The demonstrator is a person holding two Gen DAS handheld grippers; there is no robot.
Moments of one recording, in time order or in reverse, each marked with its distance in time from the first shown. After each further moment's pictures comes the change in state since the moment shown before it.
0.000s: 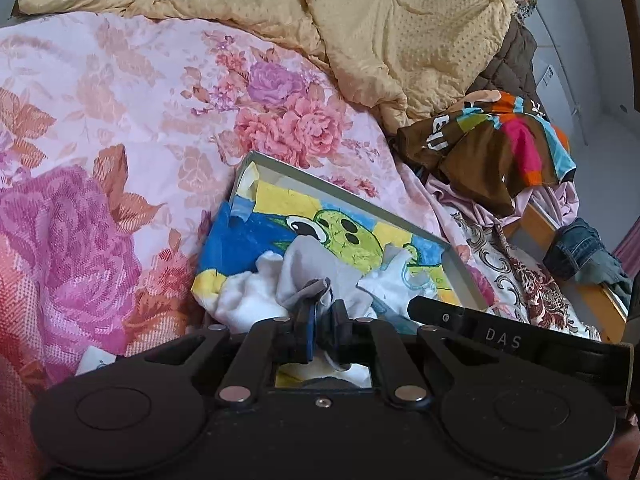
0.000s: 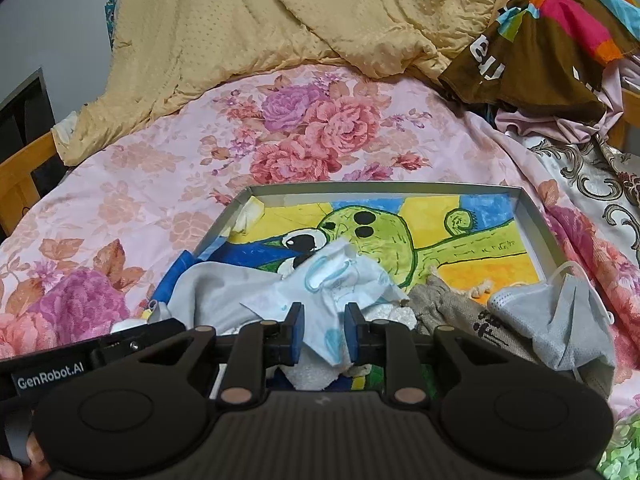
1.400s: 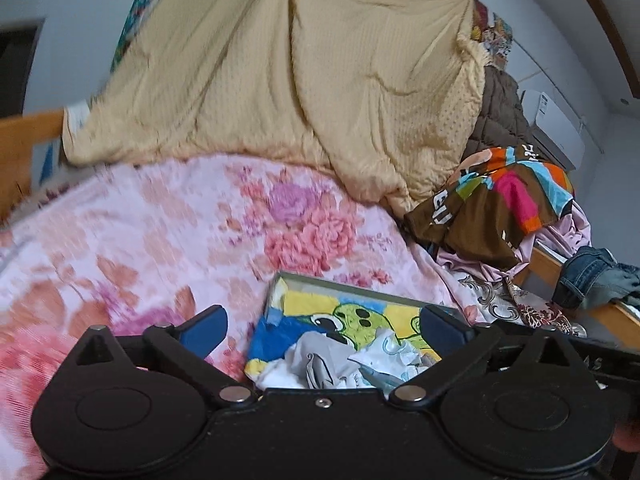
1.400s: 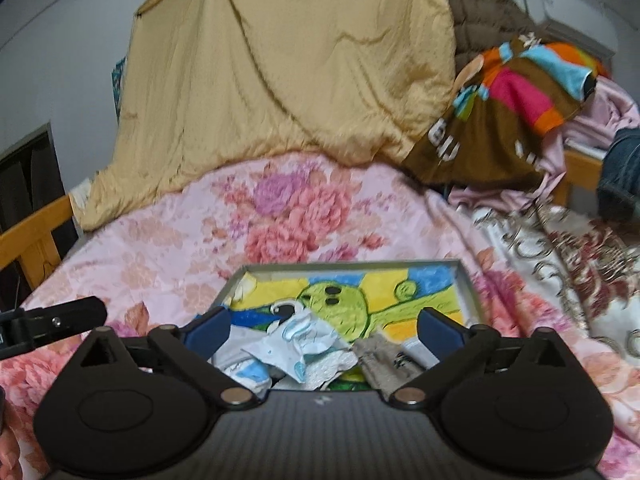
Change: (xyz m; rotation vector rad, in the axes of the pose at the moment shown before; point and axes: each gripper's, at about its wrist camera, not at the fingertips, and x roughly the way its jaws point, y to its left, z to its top) left arm -0.130 -0.073 0.012 0.179 -0.268 0.183; right arm -0.123 -0.024 0.007 0.006 -0.248 -0.030
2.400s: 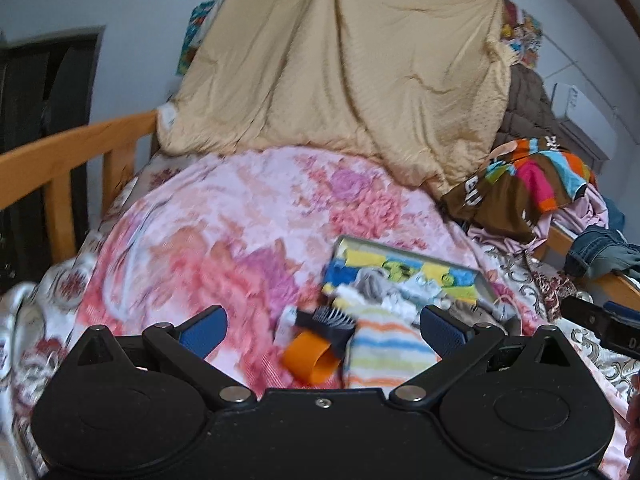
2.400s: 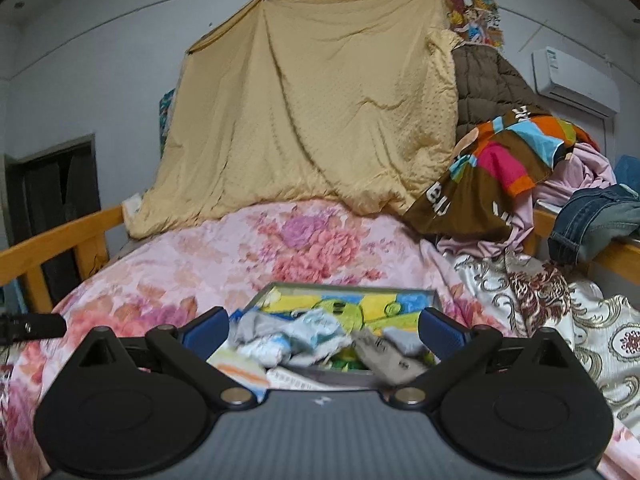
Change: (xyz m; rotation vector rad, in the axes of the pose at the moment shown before) left arm -0.168 0.012 -0.040 -0.027 0.056 0.162; right arm -0.151 0.006 -0.042 -0.107 -0.104 0.047
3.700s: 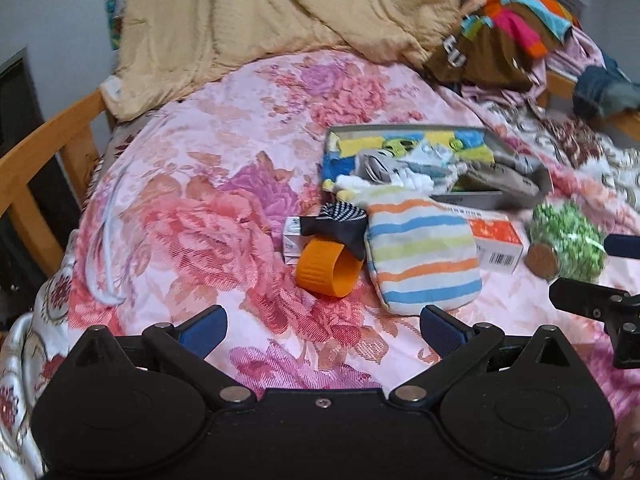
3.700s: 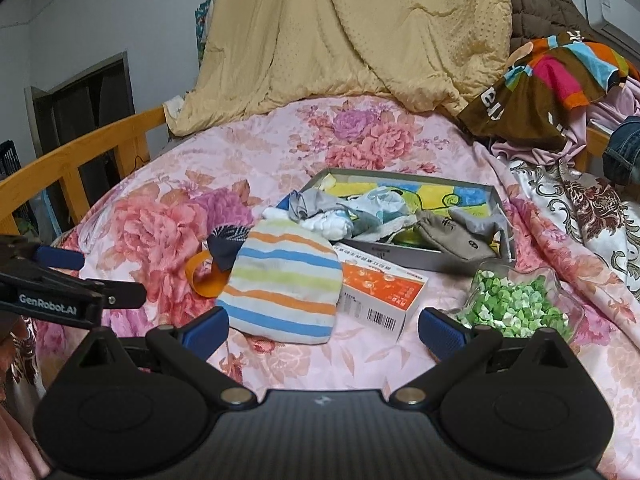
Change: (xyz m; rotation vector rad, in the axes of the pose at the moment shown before) left arm 0.058 -0.019 -0.024 0.339 0.295 0.037; right arm 0.018 0.044 -0.054 -0.030 0.286 0.100
